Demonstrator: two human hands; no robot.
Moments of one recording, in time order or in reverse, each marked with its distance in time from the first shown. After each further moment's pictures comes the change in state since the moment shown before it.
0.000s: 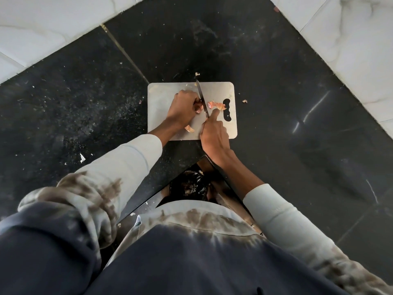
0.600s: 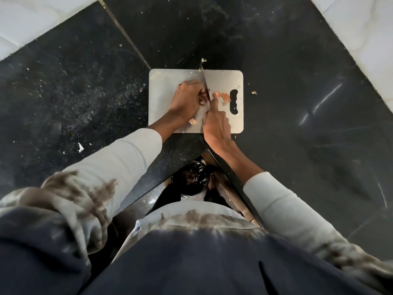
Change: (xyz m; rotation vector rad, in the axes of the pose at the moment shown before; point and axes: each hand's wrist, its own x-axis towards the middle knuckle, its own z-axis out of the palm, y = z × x) left_hand -0.004 -0.004 0.005 -0.072 0.028 0.043; right_hand 0.023 0.001 0.015 -0.019 -0.068 -0.002
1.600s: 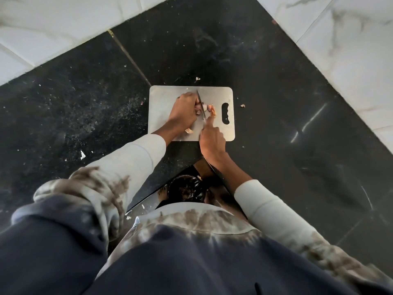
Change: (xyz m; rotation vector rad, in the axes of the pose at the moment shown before) left_hand 0.005 0.000 0.008 0.053 -0.006 -0.080; right_hand -0.015 0.018 0.012 -0.104 0.046 0.015
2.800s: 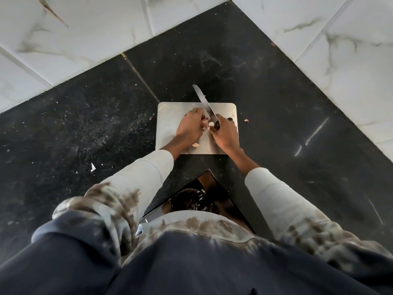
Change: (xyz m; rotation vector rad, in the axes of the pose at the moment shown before) left_hand -0.007 0.006 -0.001 0.006 0.019 -0.010; right_hand 0.059 0.012 -0.032 0.202 0.125 -0.186
